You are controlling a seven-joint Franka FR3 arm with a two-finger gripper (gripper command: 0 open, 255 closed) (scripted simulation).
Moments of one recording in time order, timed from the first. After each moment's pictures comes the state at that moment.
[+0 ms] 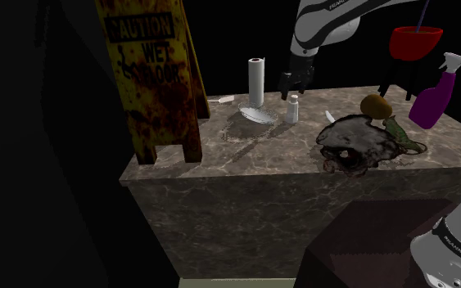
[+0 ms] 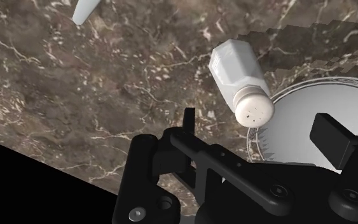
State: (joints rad) arm 0.03 0.04 -0.13 -2.05 0.03 2.21 -0.03
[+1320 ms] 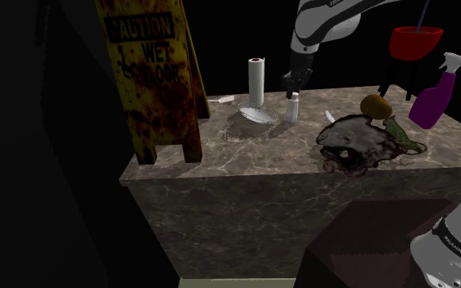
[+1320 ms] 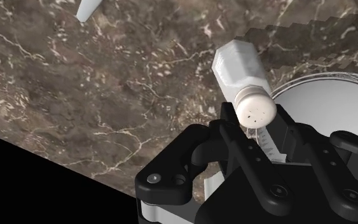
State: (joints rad) arm 0.02 0.04 -0.13 -2.03 0.03 2.19 -0.03
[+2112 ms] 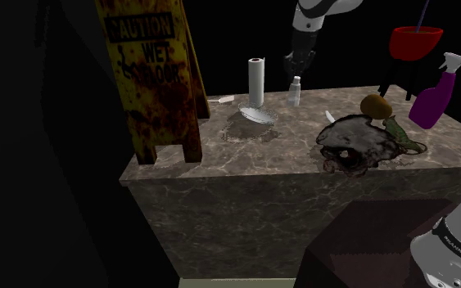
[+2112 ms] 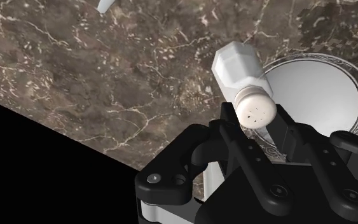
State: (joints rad) arm 0.03 0.00 -0.13 -1.91 0.03 2.04 -0.02
